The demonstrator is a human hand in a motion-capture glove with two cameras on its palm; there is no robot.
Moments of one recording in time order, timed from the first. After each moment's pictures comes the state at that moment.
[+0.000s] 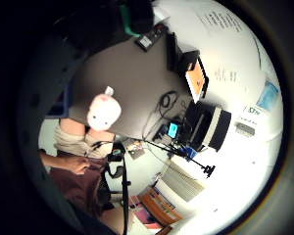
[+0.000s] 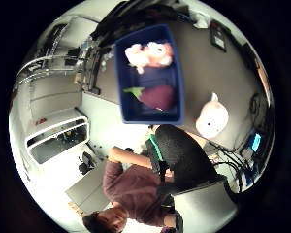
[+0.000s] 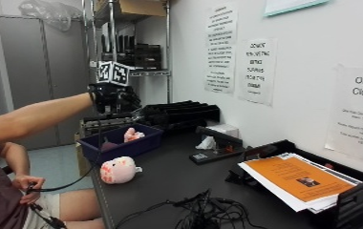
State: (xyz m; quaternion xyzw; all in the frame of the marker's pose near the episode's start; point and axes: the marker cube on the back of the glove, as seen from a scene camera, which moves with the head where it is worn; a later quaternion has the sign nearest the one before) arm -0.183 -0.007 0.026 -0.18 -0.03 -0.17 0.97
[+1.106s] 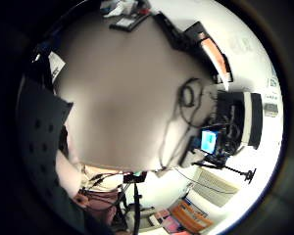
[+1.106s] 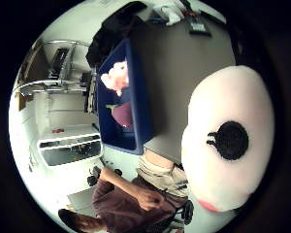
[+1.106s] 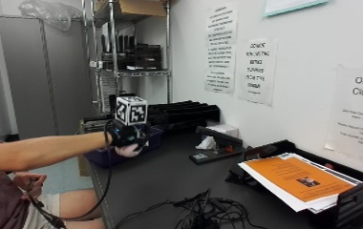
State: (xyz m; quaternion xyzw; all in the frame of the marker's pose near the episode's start) arm -0.107 -0.030 0.154 -0.07 -0.16 -0.08 0.98
